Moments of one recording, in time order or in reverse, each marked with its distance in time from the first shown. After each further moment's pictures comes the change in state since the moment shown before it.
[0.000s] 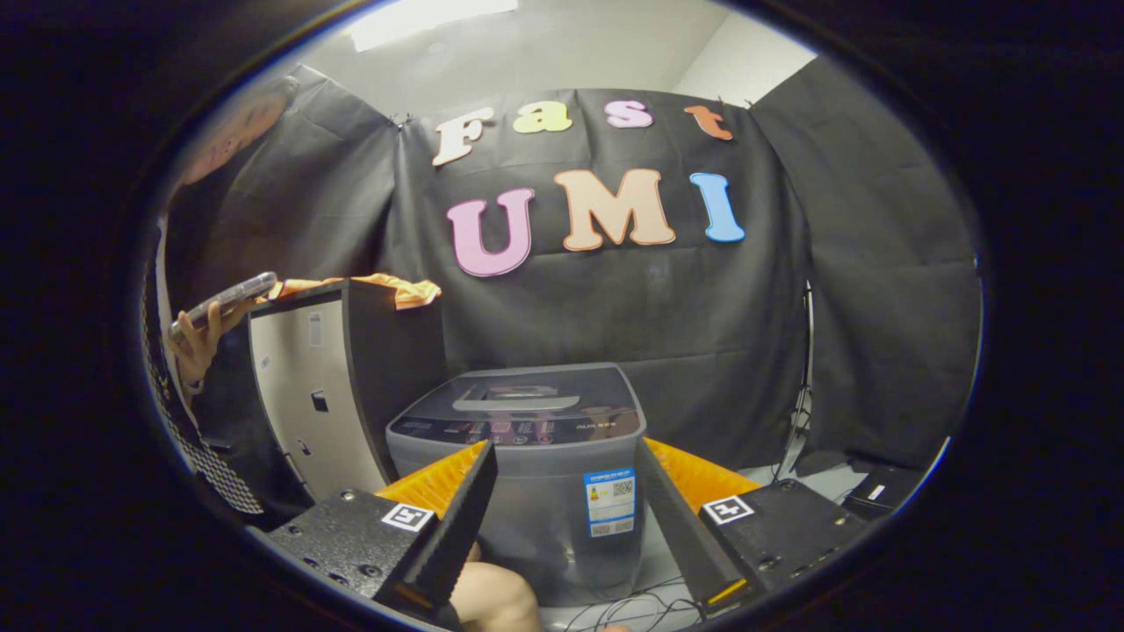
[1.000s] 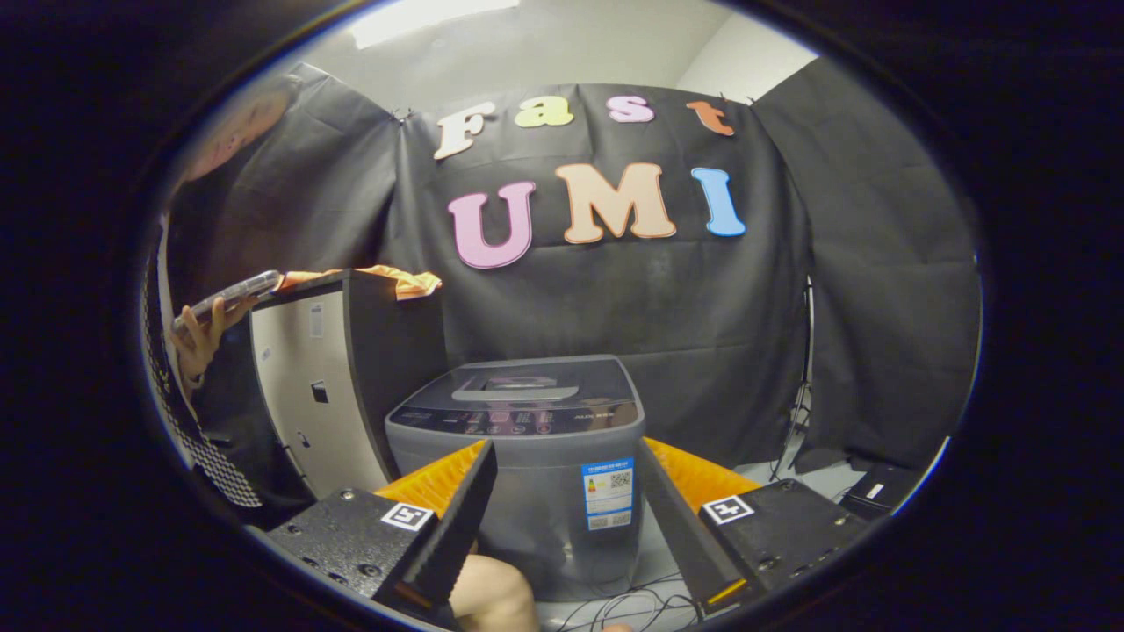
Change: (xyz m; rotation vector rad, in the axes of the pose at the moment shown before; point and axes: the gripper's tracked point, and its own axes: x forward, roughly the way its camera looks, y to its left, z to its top) arm -0.006 -0.001 -0.005 0.007 0.013 -0.004
